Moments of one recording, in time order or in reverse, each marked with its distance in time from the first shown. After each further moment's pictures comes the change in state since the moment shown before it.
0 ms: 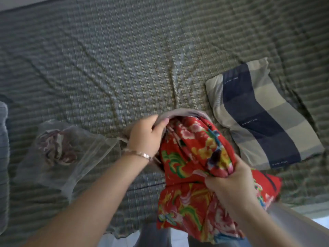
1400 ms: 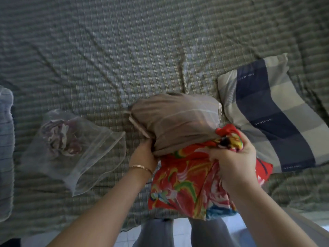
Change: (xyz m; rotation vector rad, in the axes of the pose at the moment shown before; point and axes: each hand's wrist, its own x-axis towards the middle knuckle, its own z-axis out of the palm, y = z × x) left_hand -0.015 -0.099 0.039 0.201 -0.199 -0.169; right_hand 0.040 -0.014 0.034 0.396 0.086 0.024
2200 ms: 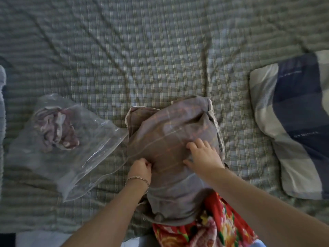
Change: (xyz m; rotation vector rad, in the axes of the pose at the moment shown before) left_hand 0.040 -0.087 0.062 -0.044 -0.082 -0.413; right_hand 0.121 0.157 0.048 -1.668 -0.671 -0.305
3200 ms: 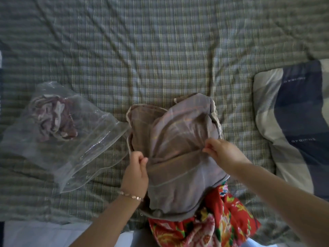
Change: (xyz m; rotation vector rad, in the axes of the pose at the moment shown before) left_hand -0.039 -0.012 -0.019 -0.375 0.262 0.268; right_hand -0.002 0.041 -0.019 0.131 0.144 -0.224
